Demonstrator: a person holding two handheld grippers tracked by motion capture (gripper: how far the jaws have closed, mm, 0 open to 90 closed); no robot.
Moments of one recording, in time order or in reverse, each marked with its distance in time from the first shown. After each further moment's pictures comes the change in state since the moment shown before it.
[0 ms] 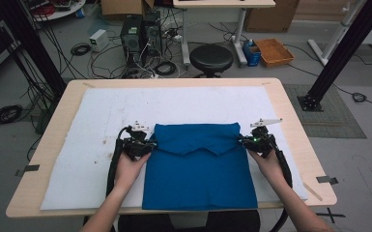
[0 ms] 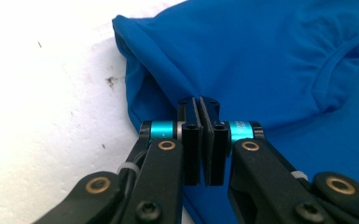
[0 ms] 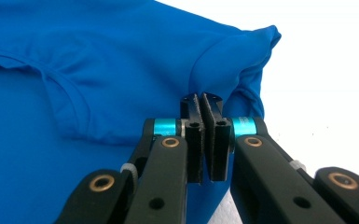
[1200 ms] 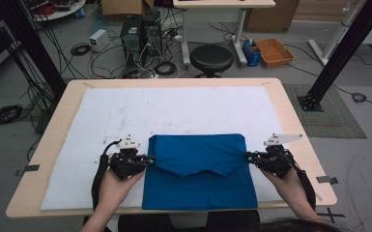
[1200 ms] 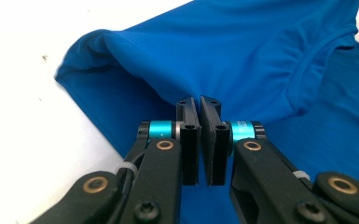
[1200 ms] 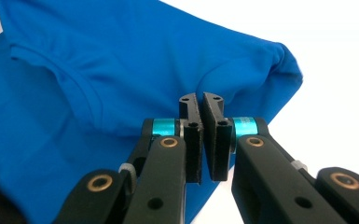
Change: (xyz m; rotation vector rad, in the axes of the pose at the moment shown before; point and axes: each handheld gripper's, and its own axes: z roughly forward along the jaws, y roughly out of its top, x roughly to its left) left arm -0.036 -0.026 -0.072 -0.037 -0.168 0.058; right arm 0.044 -0.028 -0.082 -0.004 0.080 -0.101
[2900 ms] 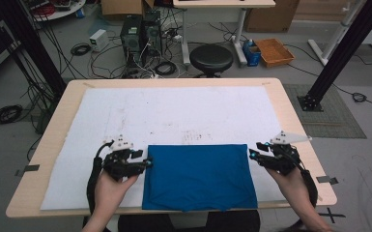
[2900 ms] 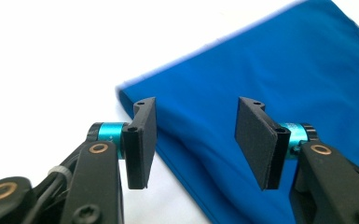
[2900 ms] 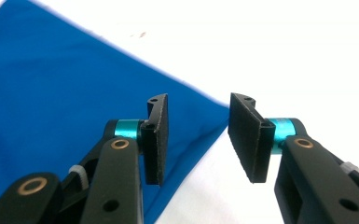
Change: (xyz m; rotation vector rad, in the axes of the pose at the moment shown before) left arm 0.018 0.003 0.000 -0.067 0.116 -0.040; right arm -0.017 0.003 0.000 -0.086 -0.148 -0.002
